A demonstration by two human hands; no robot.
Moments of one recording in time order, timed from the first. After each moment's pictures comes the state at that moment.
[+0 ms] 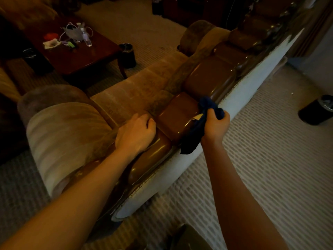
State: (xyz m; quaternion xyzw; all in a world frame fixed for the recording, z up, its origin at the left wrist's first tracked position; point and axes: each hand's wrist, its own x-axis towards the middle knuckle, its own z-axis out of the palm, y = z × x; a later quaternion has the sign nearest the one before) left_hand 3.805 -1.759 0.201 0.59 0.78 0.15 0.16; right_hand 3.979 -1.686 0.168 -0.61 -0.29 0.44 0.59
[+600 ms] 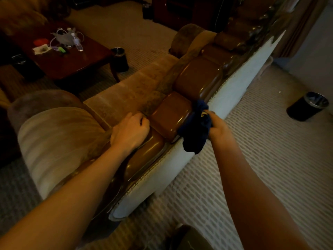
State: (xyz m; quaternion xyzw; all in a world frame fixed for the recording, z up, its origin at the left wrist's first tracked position) left_hand 3.806 -1.757 0.199 0.59 0.78 0.15 0.14; right_hand 4.017 -1.681 0.174 -0.57 -0.26 0.66 0.42
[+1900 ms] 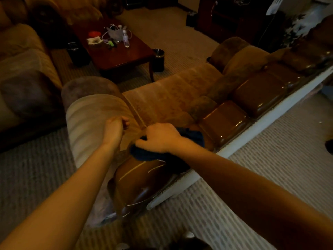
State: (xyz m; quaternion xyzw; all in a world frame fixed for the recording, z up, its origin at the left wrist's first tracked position) left_hand 3.657 -1.834 0.187 0.17 0.74 0.57 0.33; right_hand 3.788 -1.773 0.203 -0.25 -0.95 0.18 -0.03
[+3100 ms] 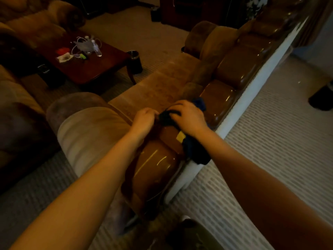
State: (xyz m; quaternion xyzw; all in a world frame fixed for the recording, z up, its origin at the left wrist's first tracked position) left_hand 3.708 -1.803 0.209 0.40 0.73 0.38 0.41; right_hand 3.849 -1.750 0.172 -0.50 -0.82 0.17 0.21
